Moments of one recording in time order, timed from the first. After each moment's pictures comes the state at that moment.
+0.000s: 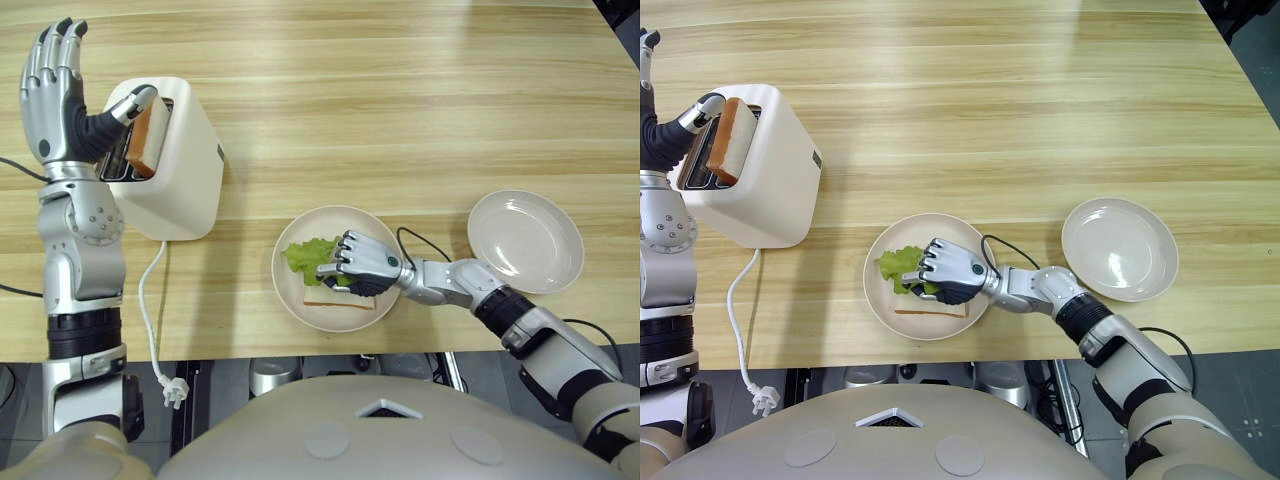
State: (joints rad) left arm -0.11 0.58 0.22 -0.09 0.67 0.02 0.19; right arm -0.36 -0.49 0.80 0.48 -1.09 -0.91 -0.73
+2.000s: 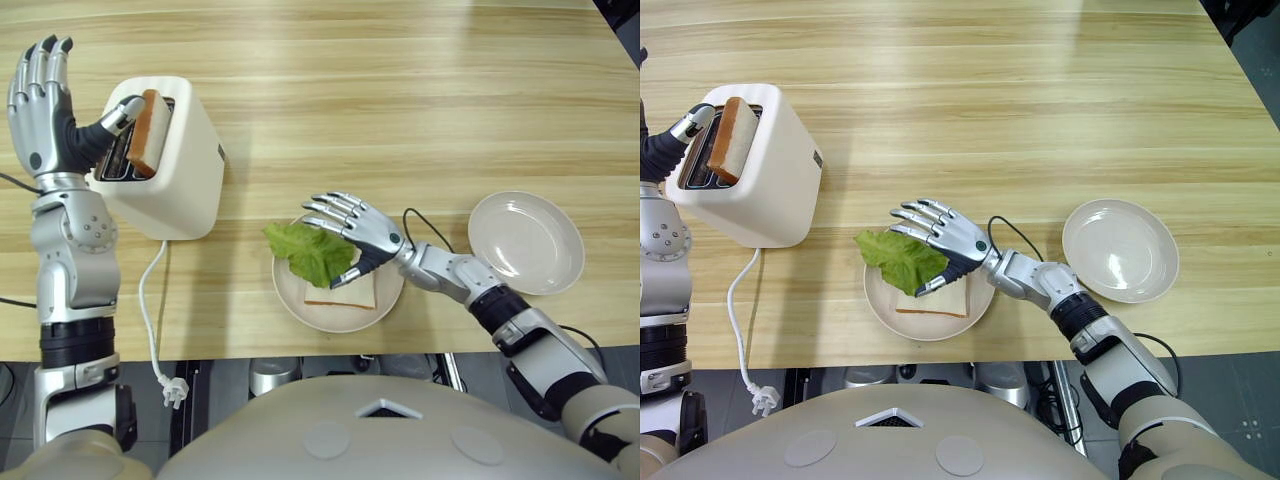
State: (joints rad) left arm -0.06 0.60 0.23 -0.09 0.67 0.06 0.22; right arm -0.34 -0.42 0.66 0.51 -1.12 -0.69 -0.63
